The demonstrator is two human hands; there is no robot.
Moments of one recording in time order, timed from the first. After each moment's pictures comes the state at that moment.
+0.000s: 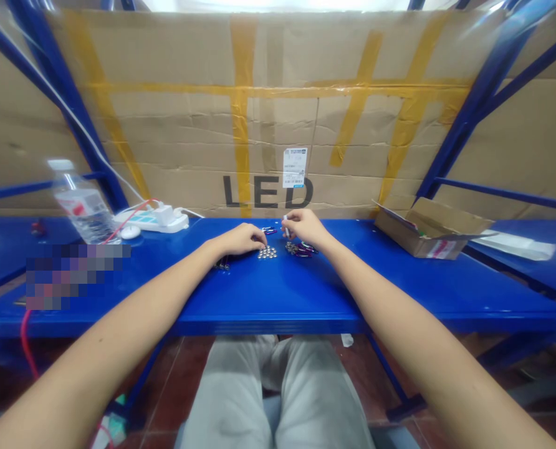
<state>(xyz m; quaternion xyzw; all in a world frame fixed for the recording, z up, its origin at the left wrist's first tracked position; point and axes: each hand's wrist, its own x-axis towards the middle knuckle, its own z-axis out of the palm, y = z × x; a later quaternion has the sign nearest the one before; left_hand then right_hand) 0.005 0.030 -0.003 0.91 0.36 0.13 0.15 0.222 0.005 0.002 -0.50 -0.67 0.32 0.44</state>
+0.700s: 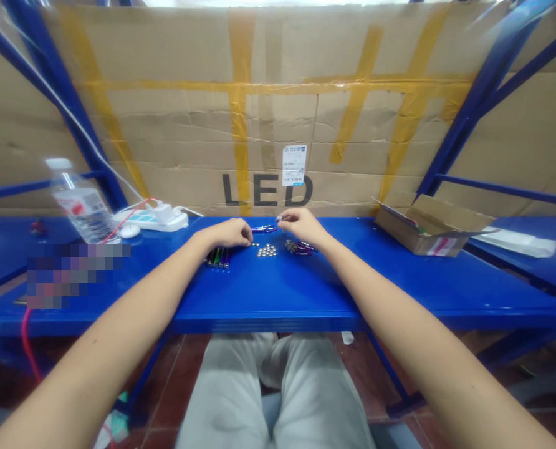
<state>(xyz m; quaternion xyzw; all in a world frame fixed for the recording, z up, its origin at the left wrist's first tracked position) -0.018 0.042 0.009 0.88 0.45 0.06 0.16 0.223 0.005 -0.002 -0.49 -0.72 0.24 0.44</state>
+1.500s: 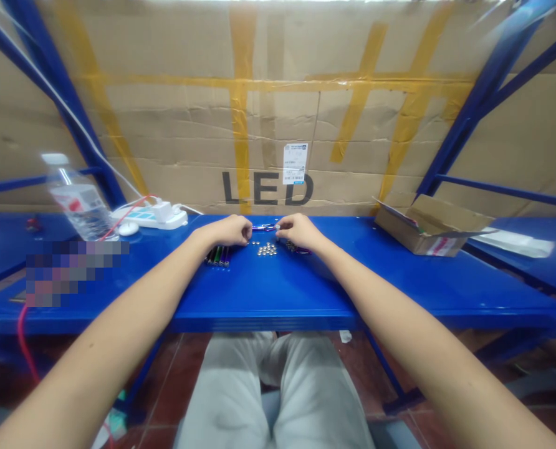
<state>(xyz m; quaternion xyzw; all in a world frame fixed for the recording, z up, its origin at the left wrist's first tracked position) -0.017 0.037 0.013 0.88 0.46 0.06 0.13 0.220 0.008 -0.014 -0.52 -0.76 0.19 0.35</state>
